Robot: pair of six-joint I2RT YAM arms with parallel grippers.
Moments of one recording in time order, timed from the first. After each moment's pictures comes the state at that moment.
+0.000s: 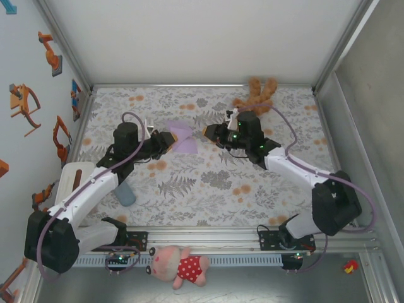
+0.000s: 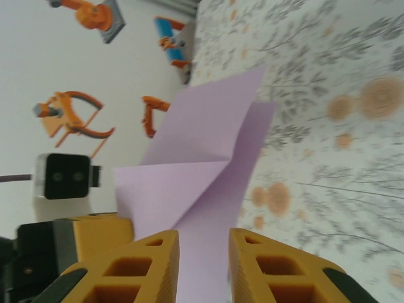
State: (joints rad) left arm -0.43 1.13 0.75 -0.06 0.53 -1.06; right arm 0.57 1.42 0.95 0.04 -0.48 1.01
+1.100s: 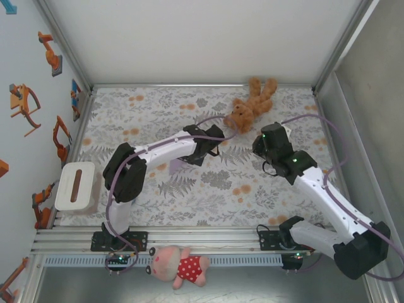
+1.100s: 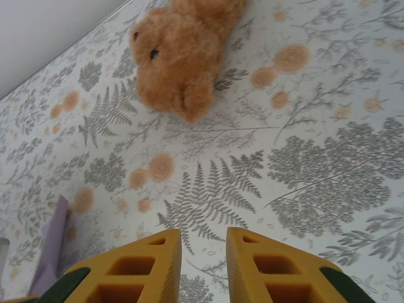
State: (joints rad) left arm -0.94 1.99 1.58 -1.11 -0.50 -0.58; right arm 0.49 1.03 0.91 -0.64 0.27 0.86
